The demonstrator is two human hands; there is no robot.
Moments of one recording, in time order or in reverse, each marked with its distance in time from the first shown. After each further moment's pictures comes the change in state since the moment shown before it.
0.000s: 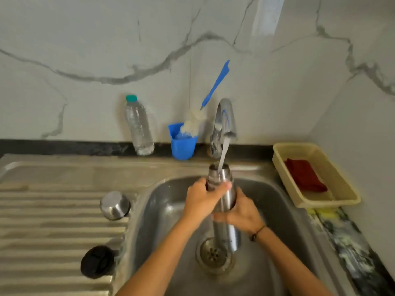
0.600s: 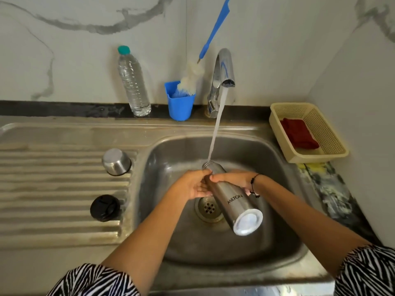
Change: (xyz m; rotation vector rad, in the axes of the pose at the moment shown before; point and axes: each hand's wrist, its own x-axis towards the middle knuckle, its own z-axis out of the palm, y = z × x) left_hand -0.016 -0.050 0.007 -0.398 -0.218 -0.656; right_hand -0.006 0.014 0.006 -0.064 -0.513 0.396
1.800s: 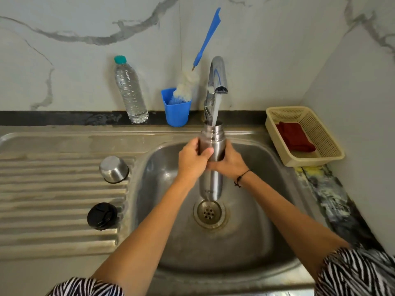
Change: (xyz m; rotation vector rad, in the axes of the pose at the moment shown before) left_hand -0.034 0.034 0.015 0.308 0.300 0.857; right_hand -0.018 -0.032 -0.006 0.199 0.564 -0.570
